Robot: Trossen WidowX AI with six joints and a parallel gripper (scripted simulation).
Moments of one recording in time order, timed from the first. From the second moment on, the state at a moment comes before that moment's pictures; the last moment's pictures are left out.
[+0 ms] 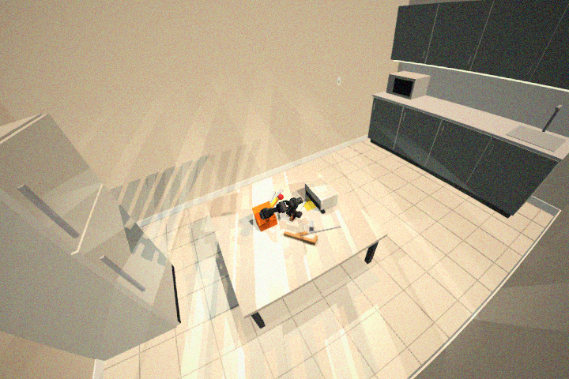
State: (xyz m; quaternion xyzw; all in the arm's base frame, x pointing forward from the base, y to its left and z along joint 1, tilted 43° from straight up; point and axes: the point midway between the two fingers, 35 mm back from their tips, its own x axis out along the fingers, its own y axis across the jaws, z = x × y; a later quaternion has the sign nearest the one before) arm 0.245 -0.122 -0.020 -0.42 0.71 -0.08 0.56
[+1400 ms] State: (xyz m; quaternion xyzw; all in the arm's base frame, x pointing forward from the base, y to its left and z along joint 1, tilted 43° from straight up) arm 0.236 -0.159 0.014 -0.42 0.71 -0.08 0.56
